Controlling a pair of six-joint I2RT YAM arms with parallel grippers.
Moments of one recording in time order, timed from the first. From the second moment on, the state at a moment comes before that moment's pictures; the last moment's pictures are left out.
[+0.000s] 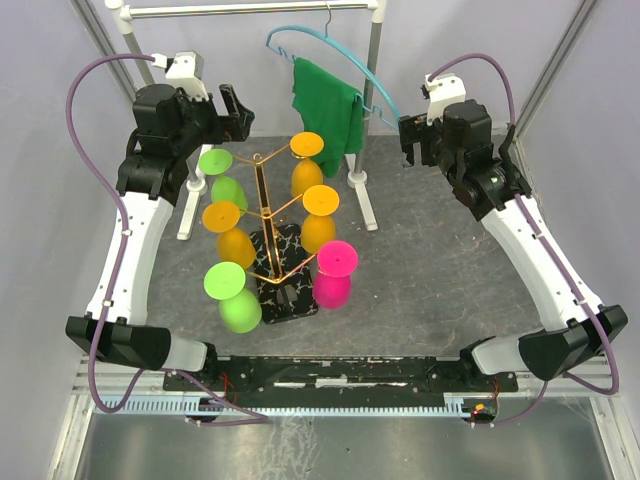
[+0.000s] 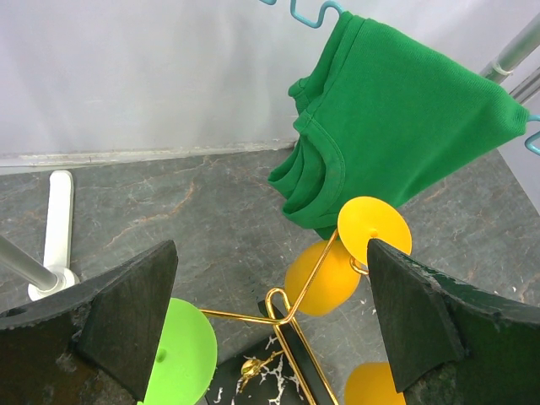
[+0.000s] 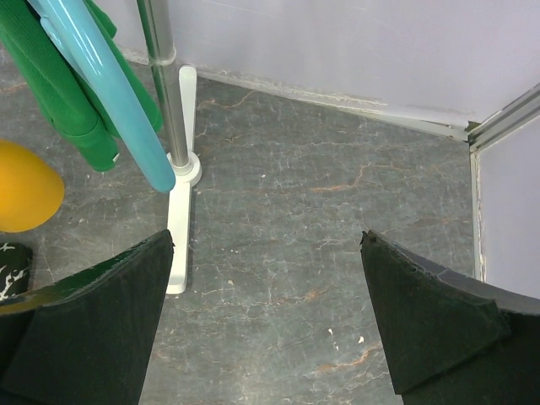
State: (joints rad) left arm -0.16 1.40 1.69 -0.49 0.16 -0.18; right arm 0.41 1.38 1.59 -0.54 0.29 -0.05
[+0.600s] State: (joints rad) left arm -0.16 1.39 1.69 -0.48 0.08 -0.19; right arm 0.41 1.38 1.59 -0.54 0.29 -0.05
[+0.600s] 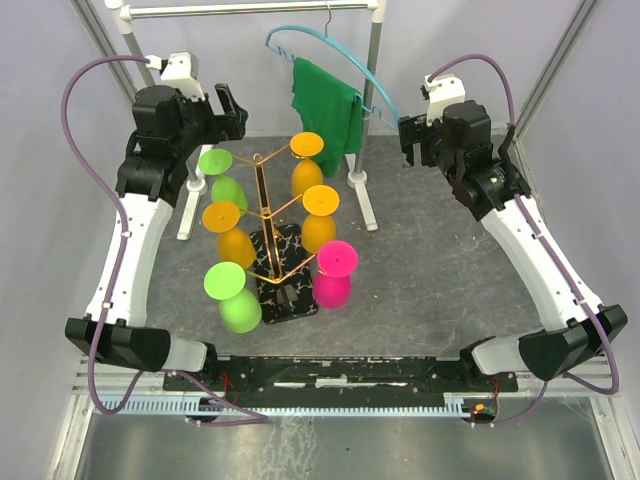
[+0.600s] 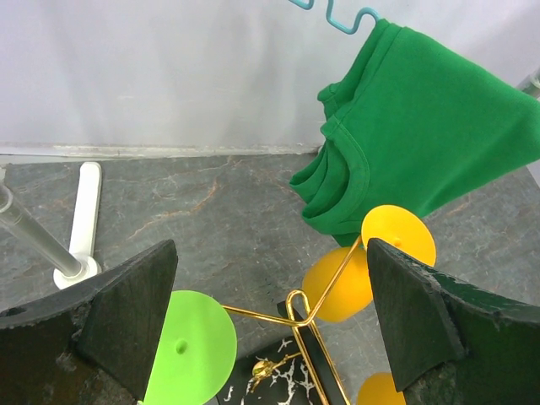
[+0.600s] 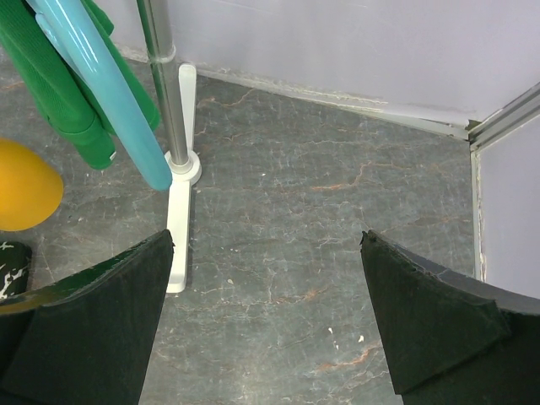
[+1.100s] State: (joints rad) left arm -0.16 1.39 1.68 -0.48 0.05 -0.20; right arm 0.41 1.38 1.58 -0.54 0.29 -0.05
